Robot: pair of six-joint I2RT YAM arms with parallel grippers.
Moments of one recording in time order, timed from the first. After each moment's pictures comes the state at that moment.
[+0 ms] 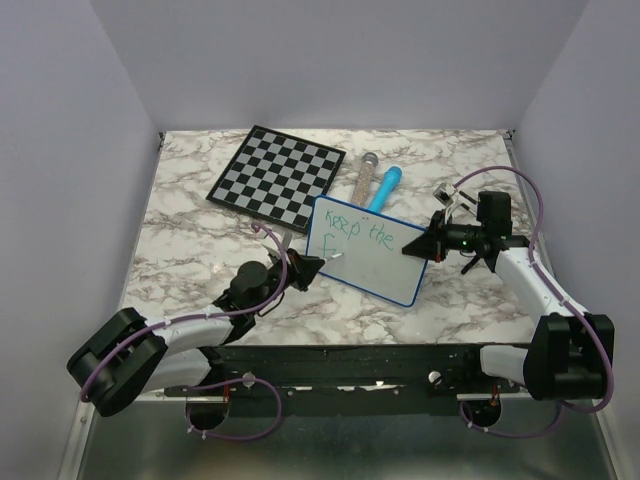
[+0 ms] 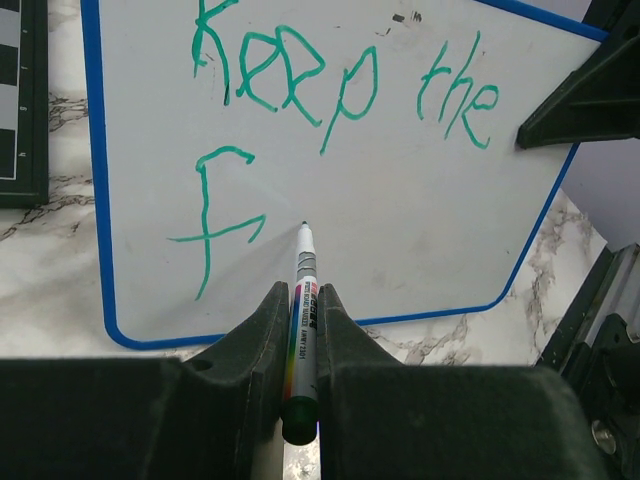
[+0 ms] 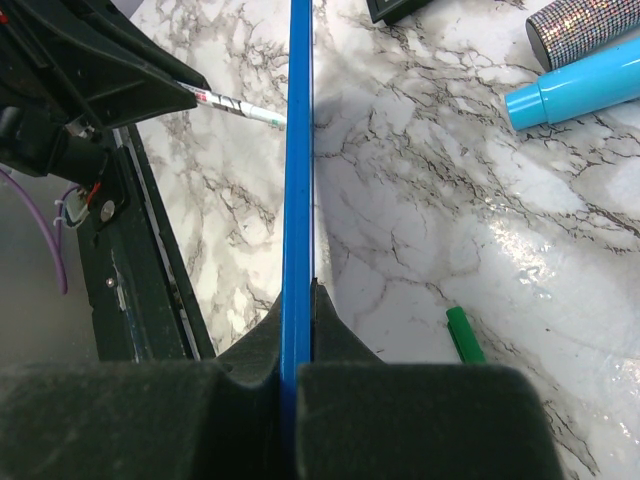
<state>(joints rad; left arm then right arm) -0.76 1.16 0.23 0.86 0.01 -0.49 0.01 1.24 0.75 -0.29 -1.10 -0.18</state>
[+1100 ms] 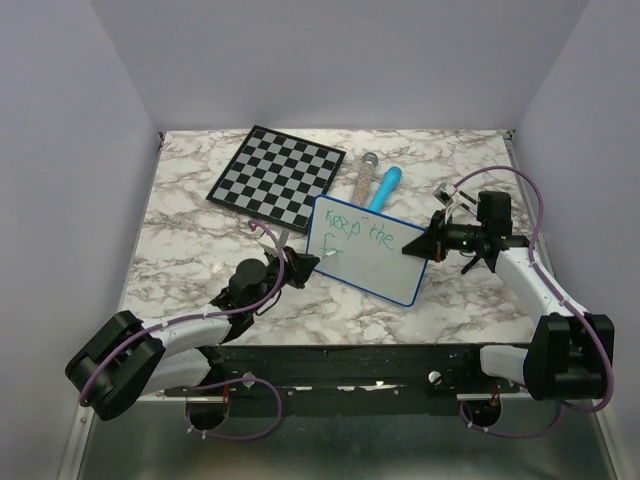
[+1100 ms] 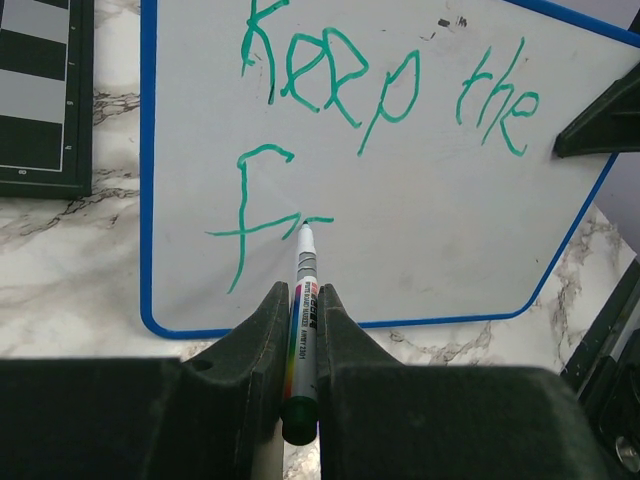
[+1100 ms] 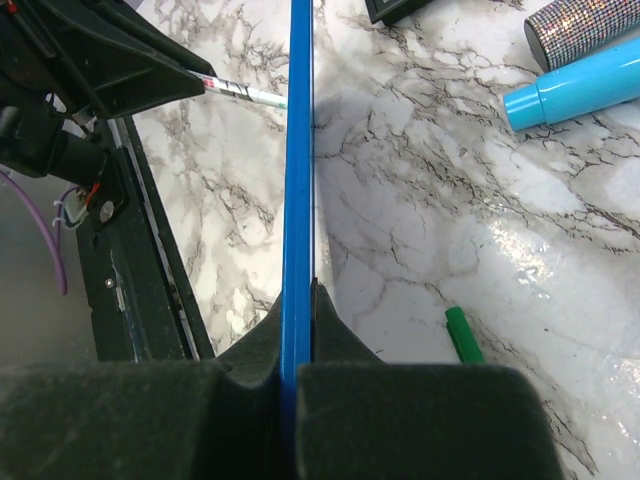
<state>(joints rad) -0.72 1.15 0.24 0.81 -0.02 -0.48 0.01 1.24 0.75 -0.28 -1.10 -0.18</state>
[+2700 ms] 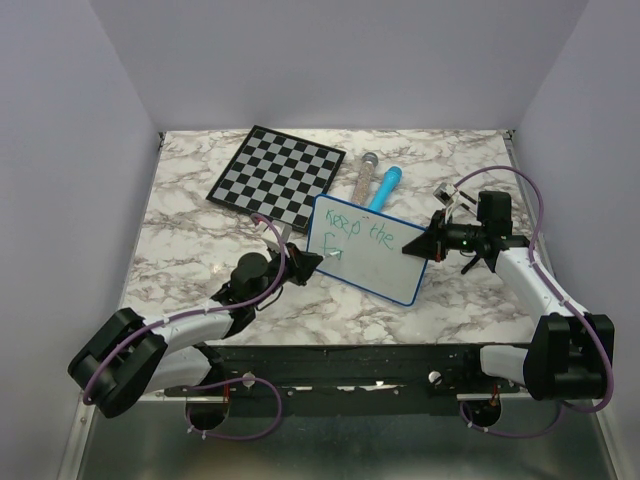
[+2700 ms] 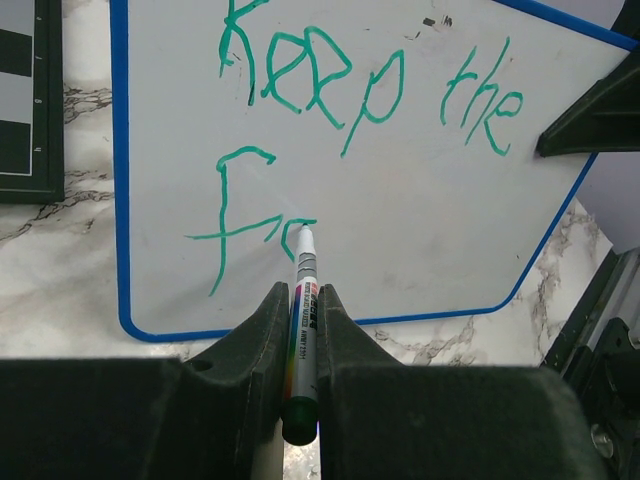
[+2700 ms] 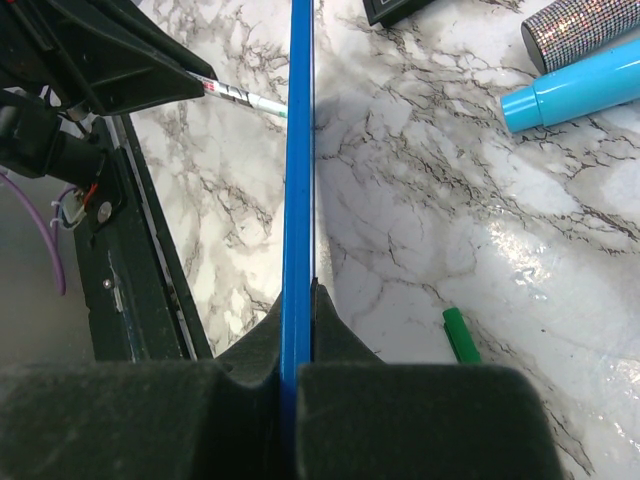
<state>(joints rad) -0.70 1.17 0.28 0.76 0.05 -0.50 0.01 1.24 0.75 -0.28 -1.10 -0.18</state>
